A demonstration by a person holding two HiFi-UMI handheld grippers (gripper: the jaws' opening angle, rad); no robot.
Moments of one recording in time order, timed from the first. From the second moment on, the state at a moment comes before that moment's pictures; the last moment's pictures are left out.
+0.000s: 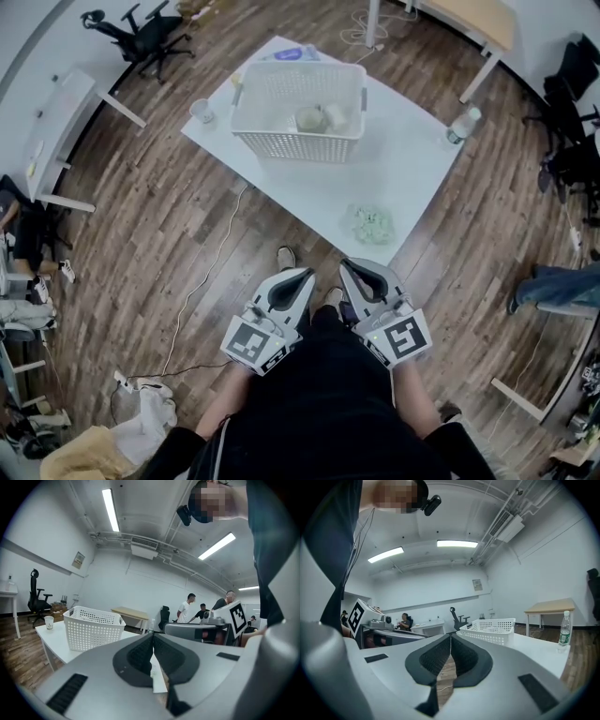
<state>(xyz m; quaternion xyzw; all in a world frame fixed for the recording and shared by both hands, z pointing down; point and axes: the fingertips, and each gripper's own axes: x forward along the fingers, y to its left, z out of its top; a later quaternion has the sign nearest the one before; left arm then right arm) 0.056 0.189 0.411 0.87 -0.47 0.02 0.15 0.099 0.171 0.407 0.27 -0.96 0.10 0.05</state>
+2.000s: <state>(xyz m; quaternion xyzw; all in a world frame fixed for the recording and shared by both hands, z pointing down) -0.121 -0.023 0.411 0.91 -0.39 0.03 0.13 -0.052 -0.065 0.410 0.35 -0.92 0.05 0.16</state>
